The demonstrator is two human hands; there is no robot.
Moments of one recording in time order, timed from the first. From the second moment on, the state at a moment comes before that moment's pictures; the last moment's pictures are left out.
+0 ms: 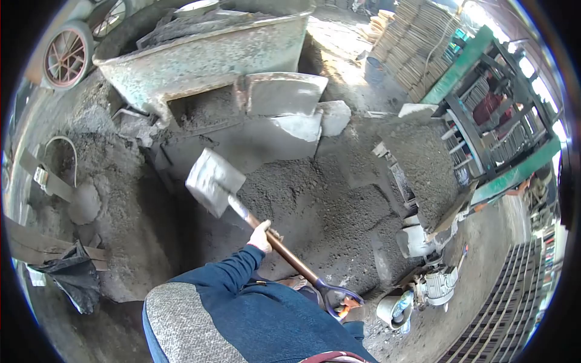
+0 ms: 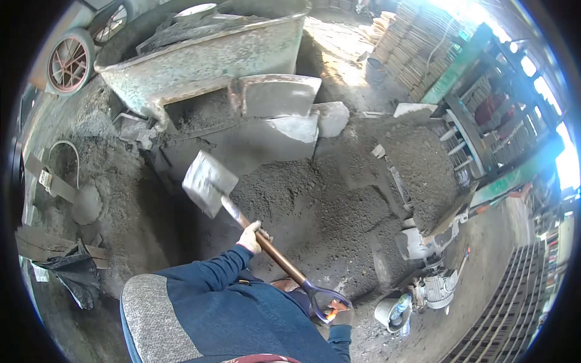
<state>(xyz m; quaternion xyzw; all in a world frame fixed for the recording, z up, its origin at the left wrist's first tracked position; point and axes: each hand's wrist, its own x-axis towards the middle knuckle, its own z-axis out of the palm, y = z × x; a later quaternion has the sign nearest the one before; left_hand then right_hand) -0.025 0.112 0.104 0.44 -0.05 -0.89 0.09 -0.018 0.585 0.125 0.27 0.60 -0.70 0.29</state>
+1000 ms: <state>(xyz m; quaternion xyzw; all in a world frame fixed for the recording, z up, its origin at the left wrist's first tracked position) -0.121 -0.002 0.214 0.30 0.03 -0.95 0.09 -0.062 0.357 0.332 0.19 0.51 -0.79 0.29</state>
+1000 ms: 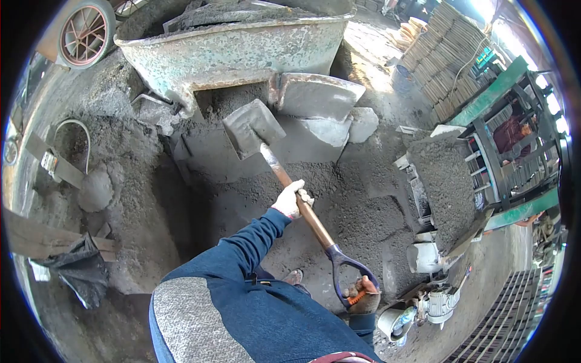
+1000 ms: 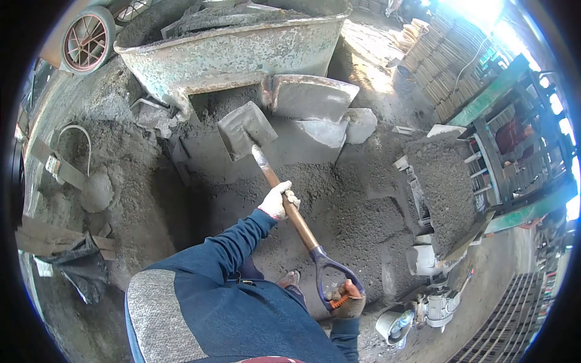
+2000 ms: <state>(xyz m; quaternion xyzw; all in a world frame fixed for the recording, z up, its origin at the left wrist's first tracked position) -0.108 -0.269 0.138 0.39 -0.28 -0.87 0.14 -0.054 0.108 0.235 0.26 0.34 -0.80 0.42</state>
